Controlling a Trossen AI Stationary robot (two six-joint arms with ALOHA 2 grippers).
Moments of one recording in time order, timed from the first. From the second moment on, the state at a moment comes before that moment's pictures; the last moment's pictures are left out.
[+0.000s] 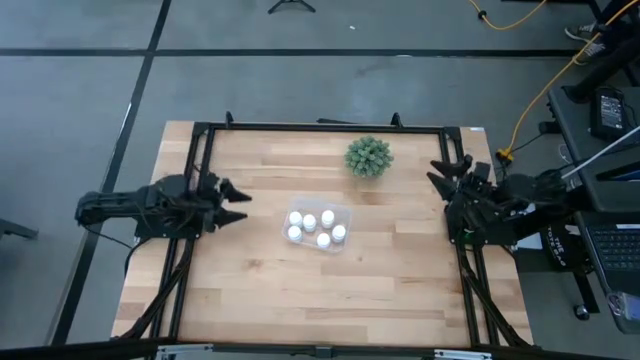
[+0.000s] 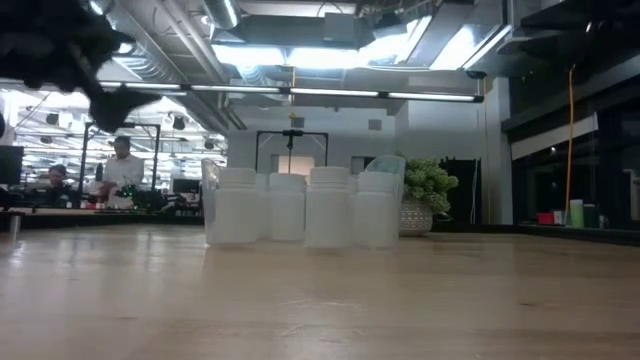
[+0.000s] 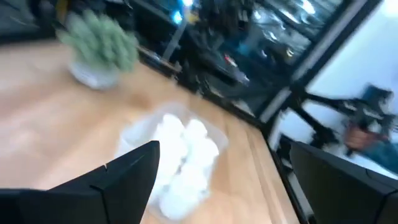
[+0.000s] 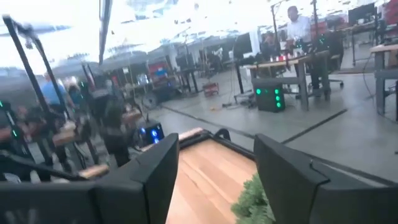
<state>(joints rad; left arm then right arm) 0.05 0.00 0.14 -0.20 0.05 -0.55 0.39 0.00 0.31 -0.09 0.84 0.10</state>
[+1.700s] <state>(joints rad) 0.05 0.00 0.07 -0.16 -0.09 -0.43 0.08 0.00 0.01 0.22 -0.02 0.02</state>
